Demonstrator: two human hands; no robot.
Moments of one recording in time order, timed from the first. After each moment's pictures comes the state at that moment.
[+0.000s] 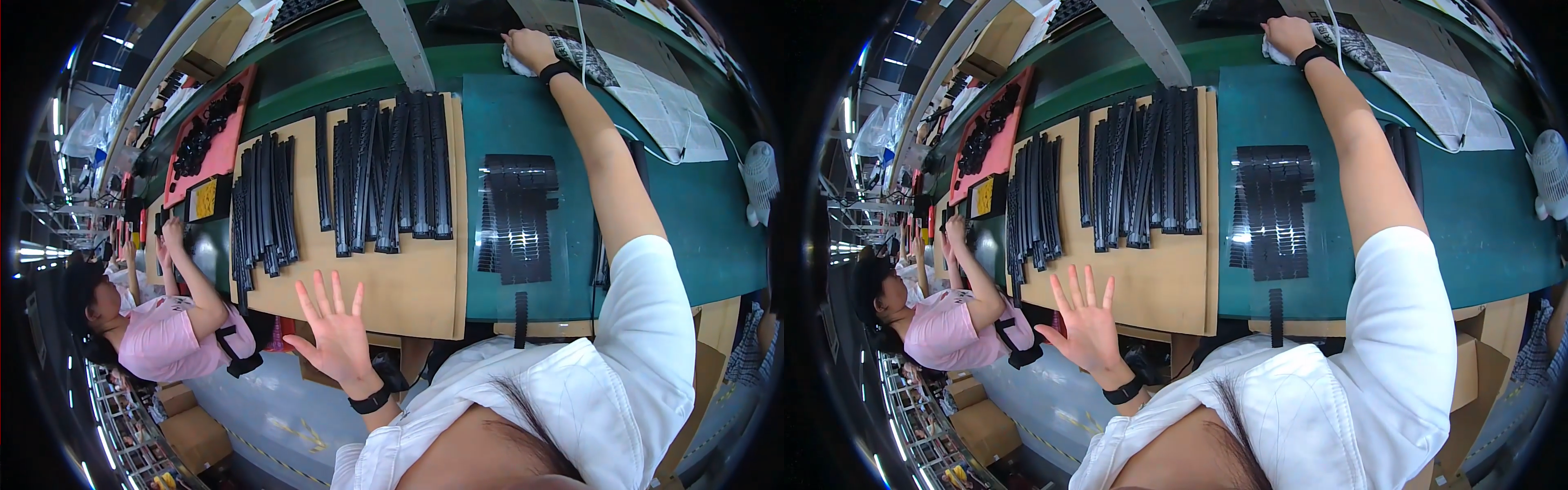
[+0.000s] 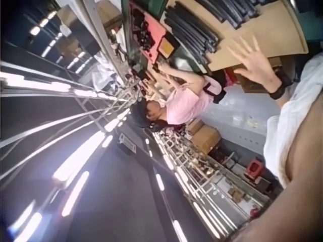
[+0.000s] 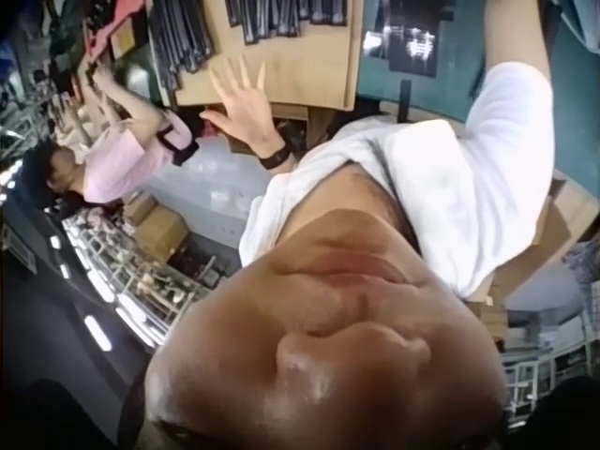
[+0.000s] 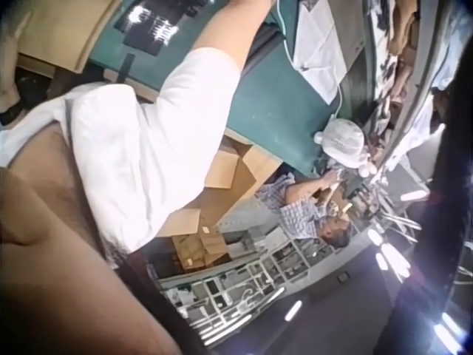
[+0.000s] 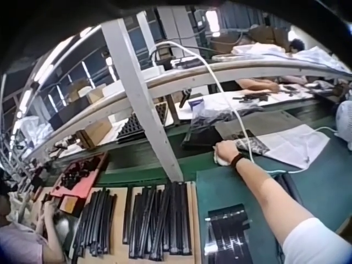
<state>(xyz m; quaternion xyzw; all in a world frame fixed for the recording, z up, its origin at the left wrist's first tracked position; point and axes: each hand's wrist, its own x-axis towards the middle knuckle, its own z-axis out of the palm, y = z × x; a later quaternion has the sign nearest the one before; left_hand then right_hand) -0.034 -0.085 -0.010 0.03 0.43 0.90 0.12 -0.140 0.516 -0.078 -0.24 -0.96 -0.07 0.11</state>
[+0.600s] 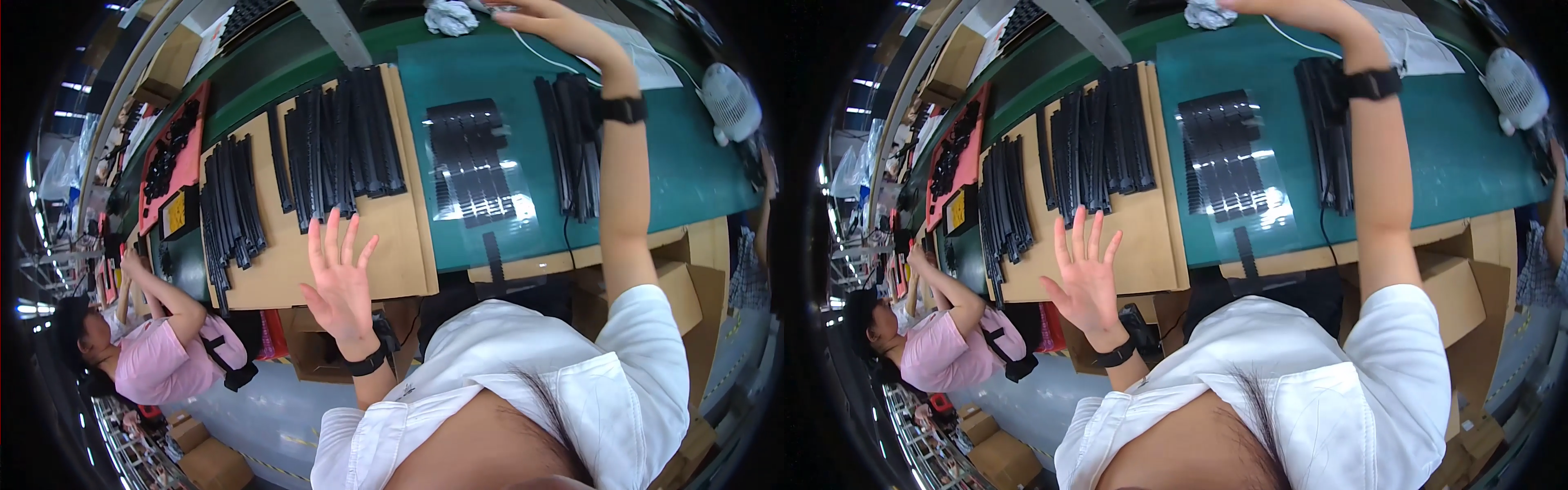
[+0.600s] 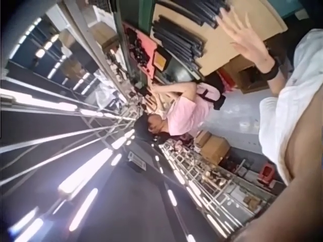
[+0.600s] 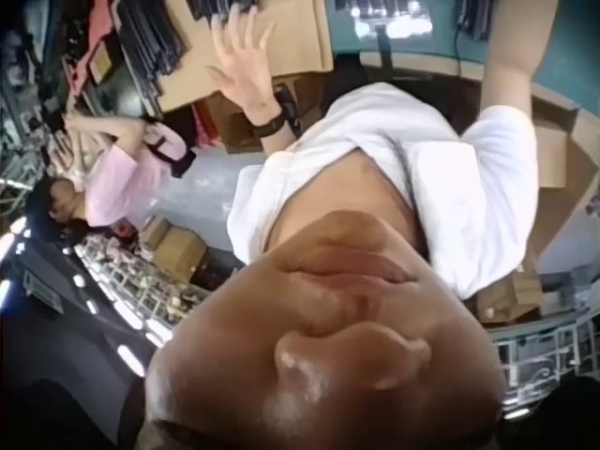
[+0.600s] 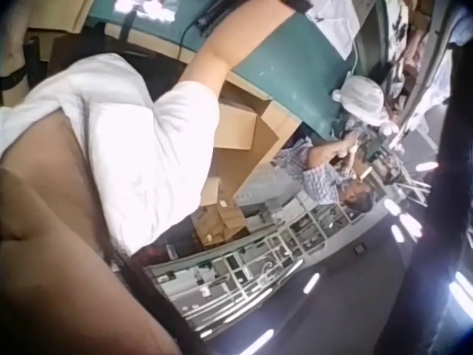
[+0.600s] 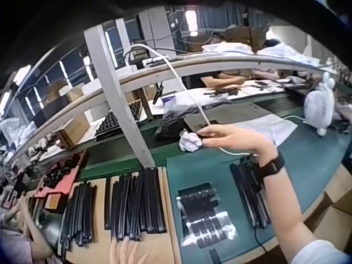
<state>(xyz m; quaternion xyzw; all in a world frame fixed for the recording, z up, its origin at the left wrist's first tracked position) -0.026 -0.057 -0.016 0.22 0.45 0.82 0.27 0.063 0.363 0.101 -0.14 -0.86 0.47 0.11</state>
